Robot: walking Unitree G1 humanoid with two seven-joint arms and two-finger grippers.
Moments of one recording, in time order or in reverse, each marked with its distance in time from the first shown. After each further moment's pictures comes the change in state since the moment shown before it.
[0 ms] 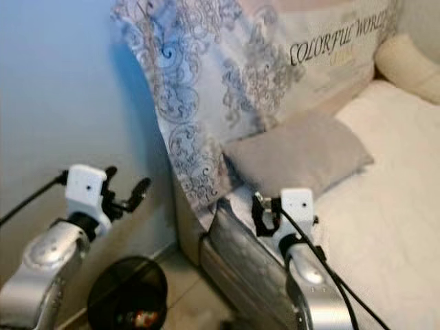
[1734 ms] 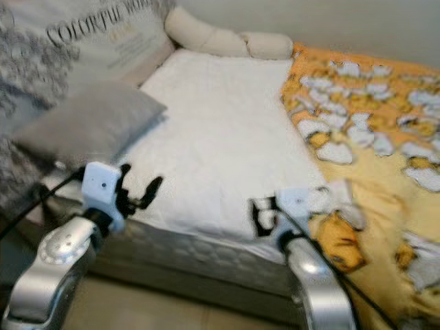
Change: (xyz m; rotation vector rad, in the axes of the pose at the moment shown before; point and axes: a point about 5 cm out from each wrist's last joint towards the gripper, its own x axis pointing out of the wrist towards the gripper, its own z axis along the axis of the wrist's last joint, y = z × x) left arm 0.011 -0.011 0.002 0.009 -0.019 -0.042; right arm 0.009 0.004 -0.005 -0.038 0.061 0.087
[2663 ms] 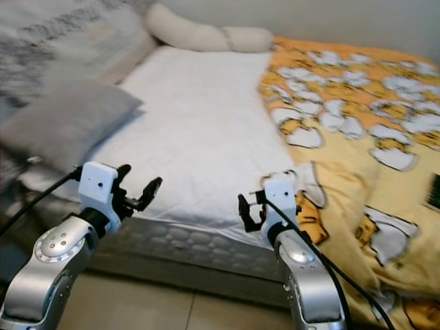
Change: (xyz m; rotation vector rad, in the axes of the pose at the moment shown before) left arm -0.001 0.003 -0.002 -0.007 0.019 -0.049; right arm 0.016 0.007 0.001 -0.014 0.021 0.036
